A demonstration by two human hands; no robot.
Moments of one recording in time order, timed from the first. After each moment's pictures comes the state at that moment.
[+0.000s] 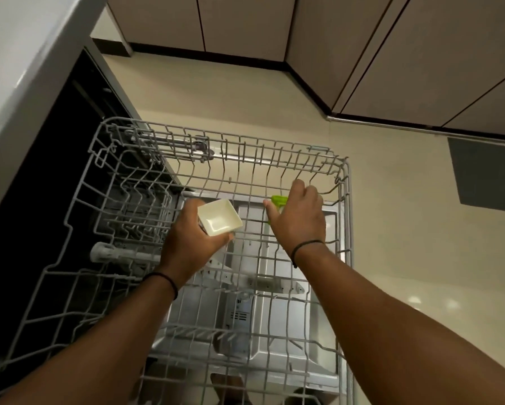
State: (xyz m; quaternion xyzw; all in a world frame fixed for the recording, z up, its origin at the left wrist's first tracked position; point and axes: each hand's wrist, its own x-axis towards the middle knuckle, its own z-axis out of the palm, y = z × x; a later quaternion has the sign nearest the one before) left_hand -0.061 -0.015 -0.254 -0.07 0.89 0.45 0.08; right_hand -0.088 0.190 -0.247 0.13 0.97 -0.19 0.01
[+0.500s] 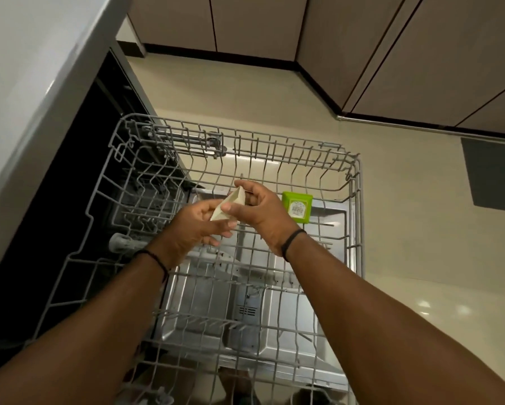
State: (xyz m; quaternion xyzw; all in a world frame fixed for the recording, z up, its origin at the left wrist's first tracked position) left_hand -0.075 -0.041 -0.229 -0.10 0.69 0.65 0.30; right_hand -0.087 0.131 -0.231 0.12 0.61 -0.75 0.23
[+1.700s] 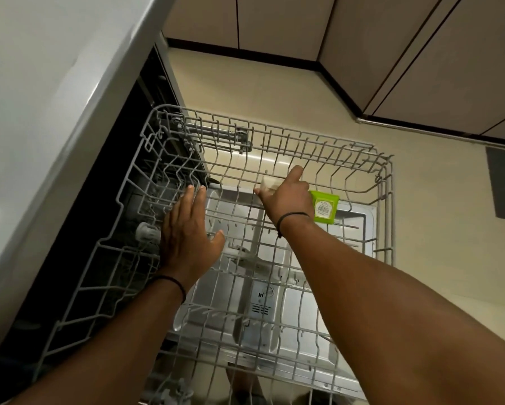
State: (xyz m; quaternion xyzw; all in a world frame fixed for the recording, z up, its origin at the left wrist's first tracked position) left_hand -0.034 -0.074 -0.253 -0.03 0.99 0.15 0.00; right_hand -0.119 0.104 -0.256 0.21 0.94 -0.26 0.12
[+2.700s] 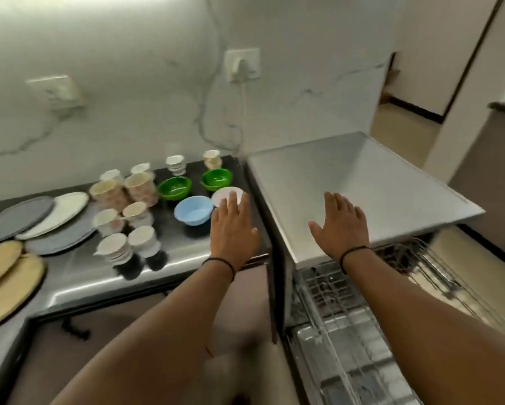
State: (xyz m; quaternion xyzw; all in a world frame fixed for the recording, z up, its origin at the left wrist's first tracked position) left_hand 0.353 -0.152 0.117 -0.49 0.86 -0.02 -0.17; right_hand 0.148 -0.056 0.113 -0.51 0.84 -0.18 -0.03
